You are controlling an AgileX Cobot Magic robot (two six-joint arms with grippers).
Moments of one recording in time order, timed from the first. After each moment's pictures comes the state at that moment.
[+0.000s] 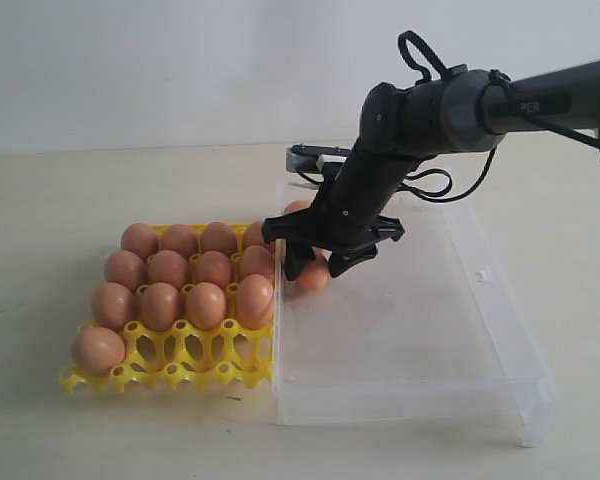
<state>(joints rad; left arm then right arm) -0.01 0.01 0.00 0.11 0.33 -0.03 0.46 2.26 -1.62 0.37 0.78 -0.06</state>
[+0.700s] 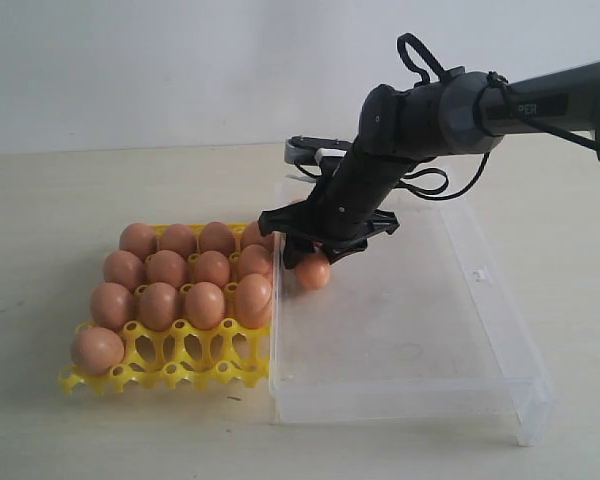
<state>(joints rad) -0.01 0.01 0.00 0.11 0.33 -0.03 0.46 2.26 -1.62 0.39 0.70 -0.07</state>
